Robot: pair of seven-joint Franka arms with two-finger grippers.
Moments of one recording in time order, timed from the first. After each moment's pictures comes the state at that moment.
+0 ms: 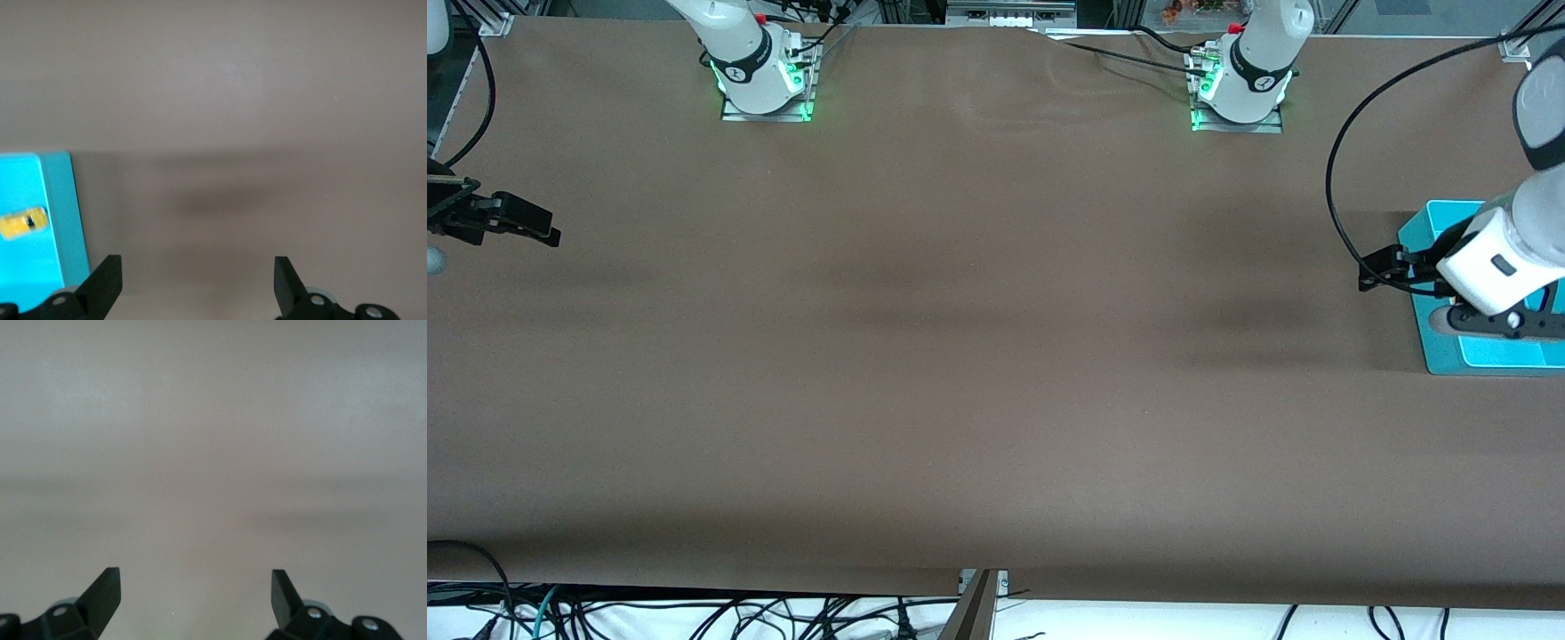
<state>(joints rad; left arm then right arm) -0.05 0.17 0.02 -1.54 0.02 1.61 -0.04 -0.07 0.10 -0.01 -1.55 -0.02 1.58 -0.07</state>
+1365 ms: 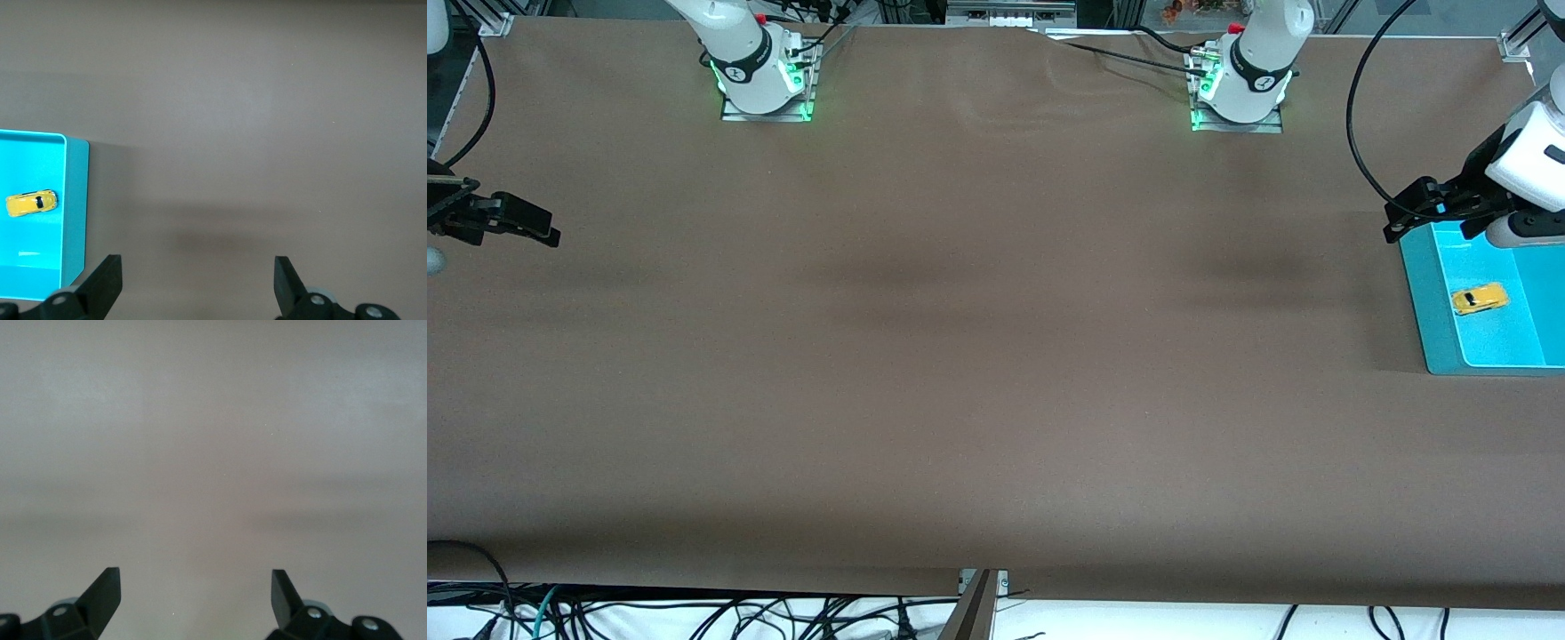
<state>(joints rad) 0.07 -0.07 -0.08 -1.75 0.02 1.73 -0.09 -0.07 0.10 -0.01 -1.55 -0.02 1.58 -0.07</state>
